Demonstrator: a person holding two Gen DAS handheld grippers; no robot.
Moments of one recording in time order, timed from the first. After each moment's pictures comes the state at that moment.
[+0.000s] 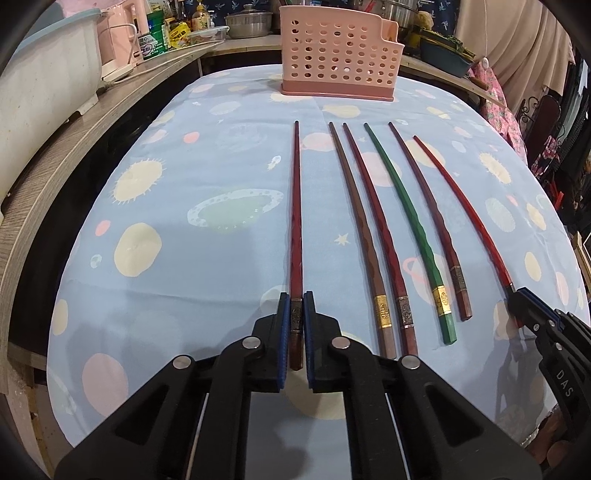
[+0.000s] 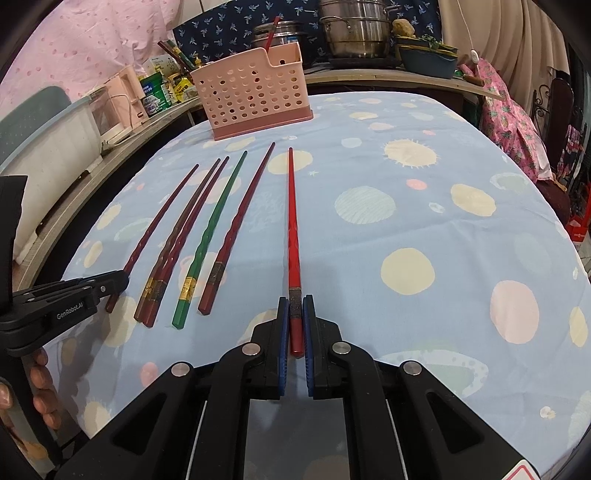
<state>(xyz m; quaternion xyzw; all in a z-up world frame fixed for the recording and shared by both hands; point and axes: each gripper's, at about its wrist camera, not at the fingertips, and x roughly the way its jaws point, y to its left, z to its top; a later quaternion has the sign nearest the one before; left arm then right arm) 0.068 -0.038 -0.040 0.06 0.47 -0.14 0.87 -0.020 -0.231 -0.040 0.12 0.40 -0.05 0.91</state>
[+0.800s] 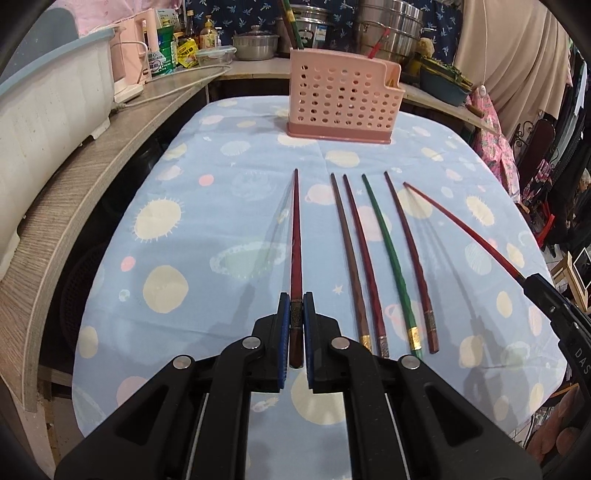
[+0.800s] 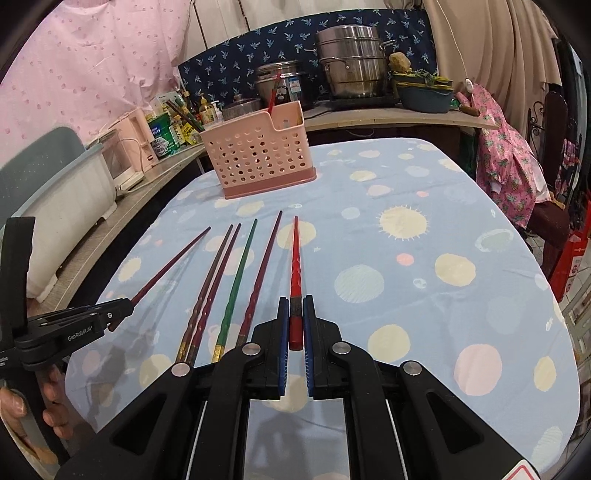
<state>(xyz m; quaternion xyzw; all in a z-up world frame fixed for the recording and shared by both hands) 0.076 -0.026 0.012 0.03 0.44 -0.15 0.88 -0.017 -0.244 0.022 0.13 0.34 -0.05 0.93</state>
